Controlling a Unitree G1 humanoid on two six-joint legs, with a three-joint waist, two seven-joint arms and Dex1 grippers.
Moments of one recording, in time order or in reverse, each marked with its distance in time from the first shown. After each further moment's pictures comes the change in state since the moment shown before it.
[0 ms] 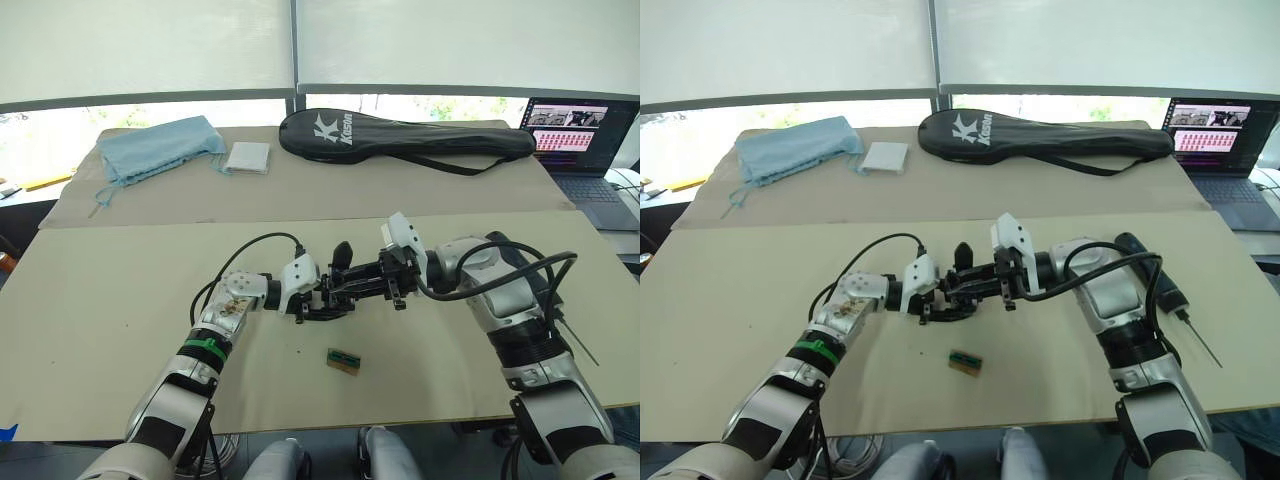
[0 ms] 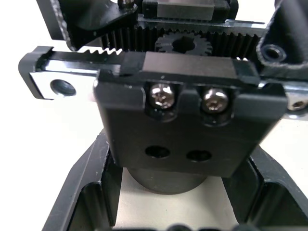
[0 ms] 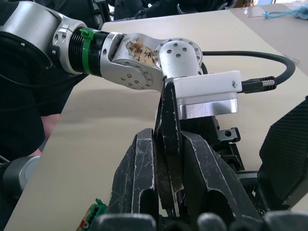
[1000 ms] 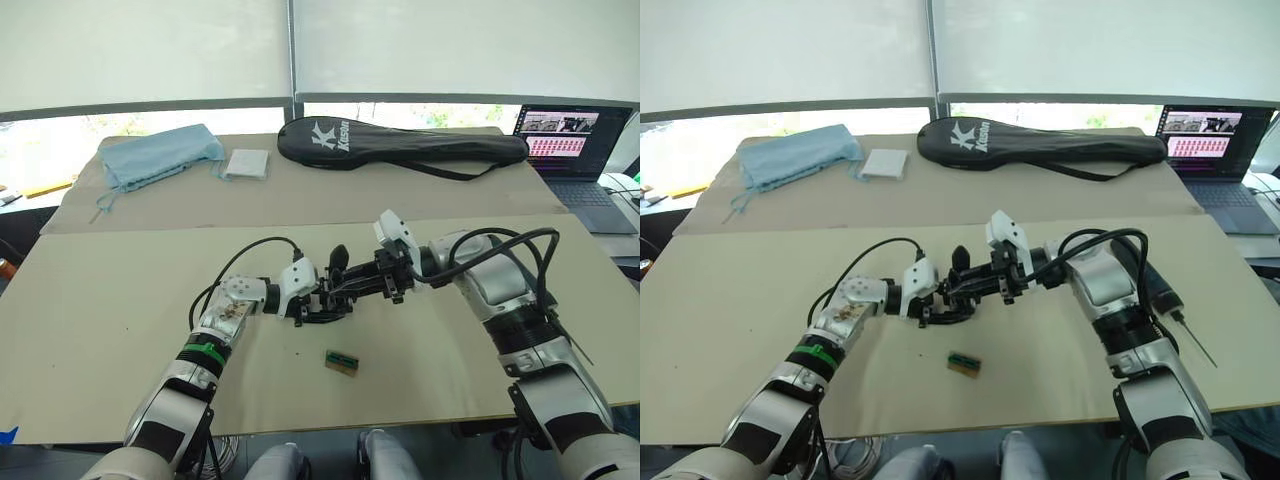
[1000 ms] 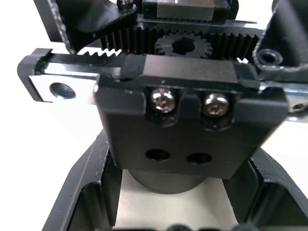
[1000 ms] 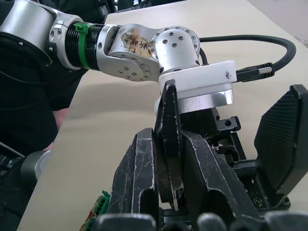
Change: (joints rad) left arm 0.029 0.000 0.006 -0.014 0.013 0.022 0.026; right arm -0.060 -0.009 0.071 0.116 0.003 0.038 0.022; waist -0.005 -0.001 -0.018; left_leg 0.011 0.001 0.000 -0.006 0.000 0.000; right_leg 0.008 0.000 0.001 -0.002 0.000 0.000
